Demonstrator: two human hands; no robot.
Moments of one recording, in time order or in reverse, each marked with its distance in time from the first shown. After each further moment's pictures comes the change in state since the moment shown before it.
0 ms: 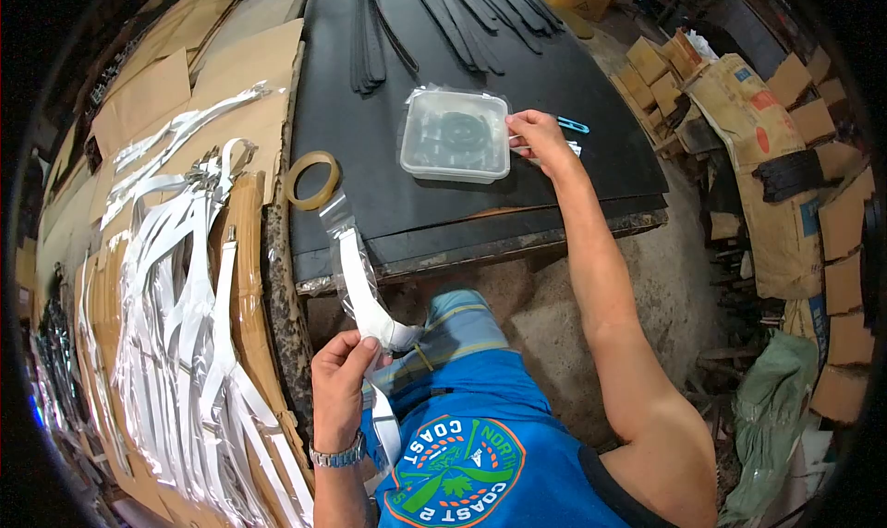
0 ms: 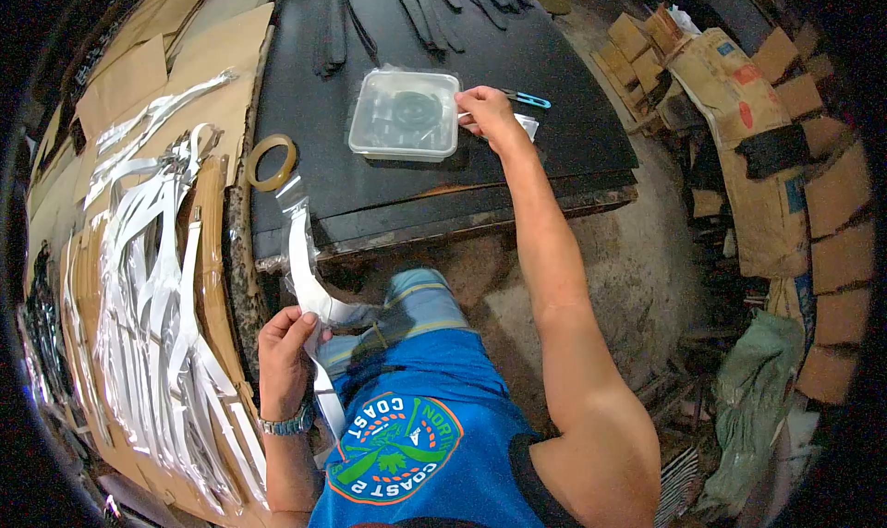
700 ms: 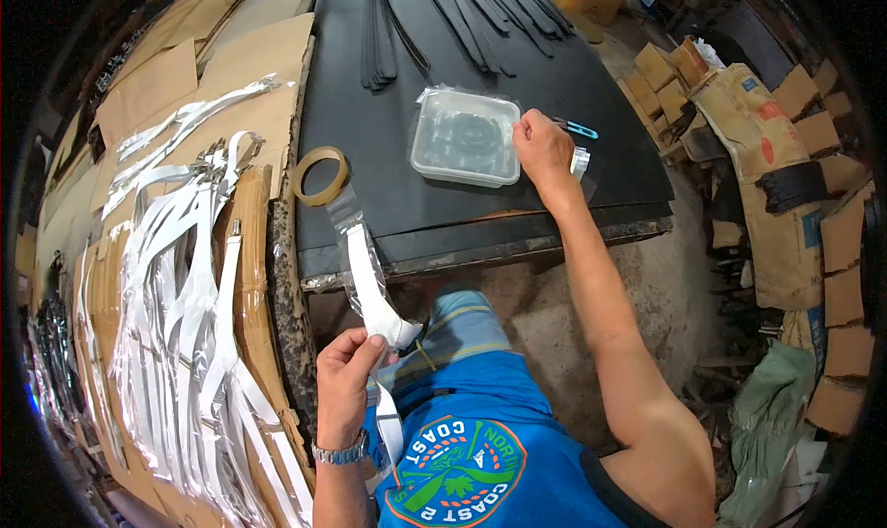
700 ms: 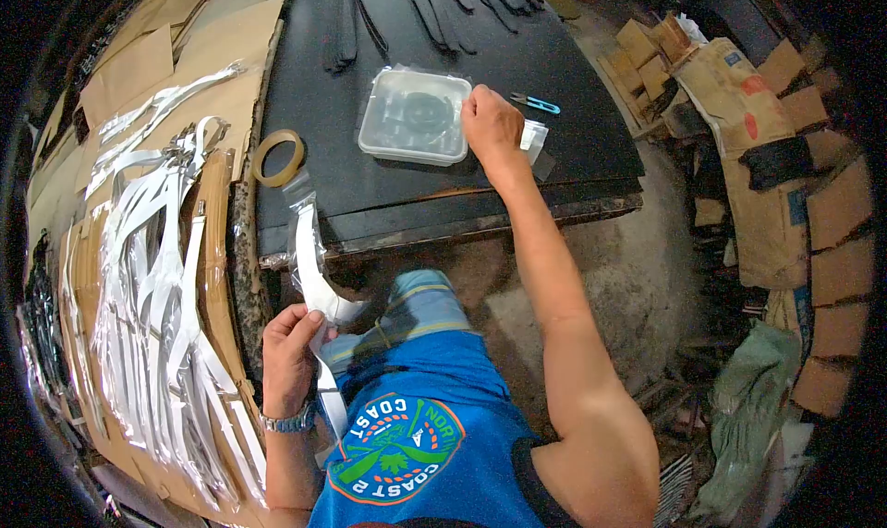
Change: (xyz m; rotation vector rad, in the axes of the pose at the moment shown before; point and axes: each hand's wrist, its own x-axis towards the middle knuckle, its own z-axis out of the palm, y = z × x) left_hand 0.004 -0.004 -0.002 -0.023 -0.006 -0.007; right_hand -0.017 -0.001 0.024 -0.936 0.417 -0.577
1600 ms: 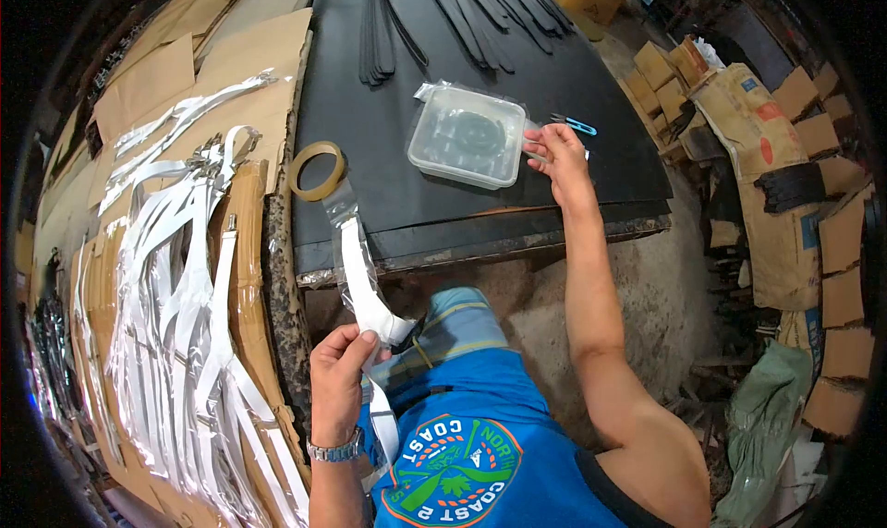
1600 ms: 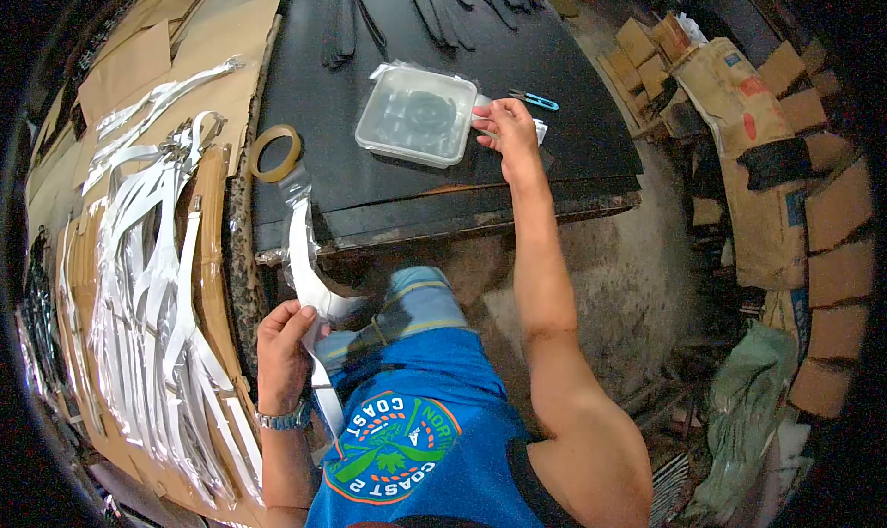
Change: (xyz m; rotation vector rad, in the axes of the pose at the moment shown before) left_hand 0.001 -0.003 -0.003 -0.025 0.015 0.009; right_hand -0.026 0.022 -0.018 1.209 -0.173 0.609
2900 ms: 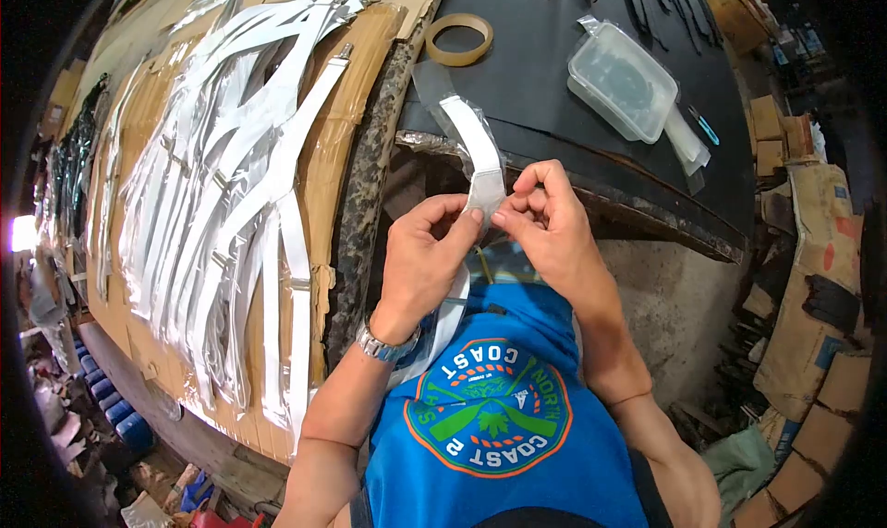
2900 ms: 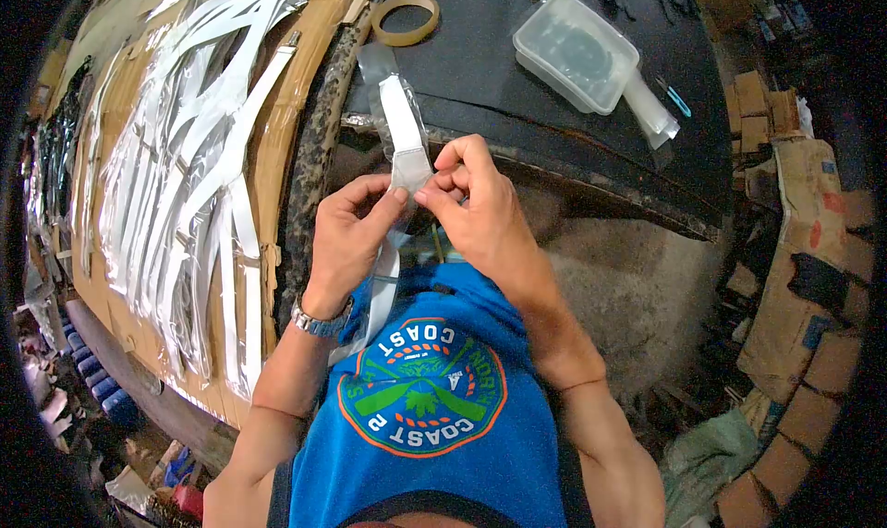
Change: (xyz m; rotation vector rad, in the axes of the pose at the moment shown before) left_hand -0.003 -0.011 -0.004 0.288 0.157 0.248; right_hand -0.219 -0.003 0.144 -0.377 -0.664 0.003
